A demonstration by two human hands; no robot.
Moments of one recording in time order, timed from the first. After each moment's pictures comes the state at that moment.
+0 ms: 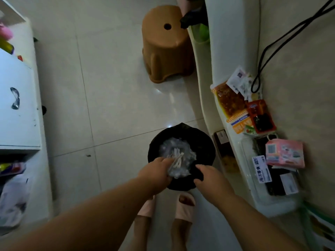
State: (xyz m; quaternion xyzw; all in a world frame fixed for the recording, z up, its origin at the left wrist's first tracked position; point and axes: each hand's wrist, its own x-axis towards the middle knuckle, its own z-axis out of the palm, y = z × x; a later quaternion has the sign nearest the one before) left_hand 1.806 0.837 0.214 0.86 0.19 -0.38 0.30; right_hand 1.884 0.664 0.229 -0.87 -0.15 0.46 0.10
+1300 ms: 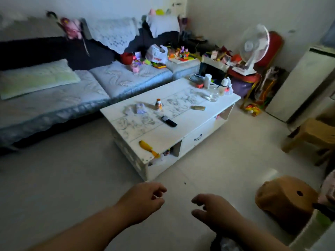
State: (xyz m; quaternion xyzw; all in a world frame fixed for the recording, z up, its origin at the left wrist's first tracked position) left_hand 1.372 0.742 0.635 0.69 0.62 0.11 0.36; right_hand 1.607 0.759 0.636 -0.58 -0.74 0.34 -0.09
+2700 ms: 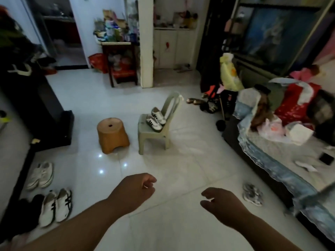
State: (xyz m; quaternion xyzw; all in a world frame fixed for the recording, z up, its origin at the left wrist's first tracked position) left_hand 0.761 0.252 0.666 -0.14 0.92 0.37 0.05; right_hand 0.664 0.515 0.667 0.21 -0.94 0.14 -0.24
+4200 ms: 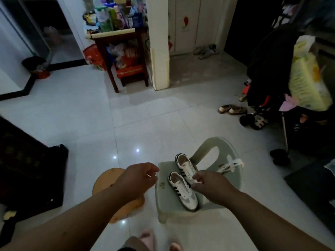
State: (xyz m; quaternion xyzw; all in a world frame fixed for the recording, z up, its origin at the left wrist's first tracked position) left_hand 0.074 -0.223 0.648 -0.18 0.93 0.30 0.11; right_hand -0.030 -0.009 0.625 0.22 -0.91 0.18 -0.30
